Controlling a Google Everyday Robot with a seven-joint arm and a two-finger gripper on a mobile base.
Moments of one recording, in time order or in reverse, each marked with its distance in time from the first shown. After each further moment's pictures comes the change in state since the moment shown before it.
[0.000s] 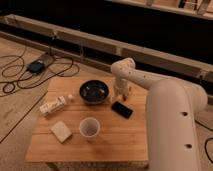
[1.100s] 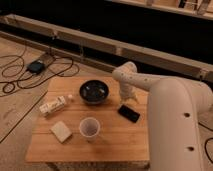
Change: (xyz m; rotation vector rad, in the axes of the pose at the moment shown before) arm -0.056 0.056 0.007 -0.153 -0.059 0.158
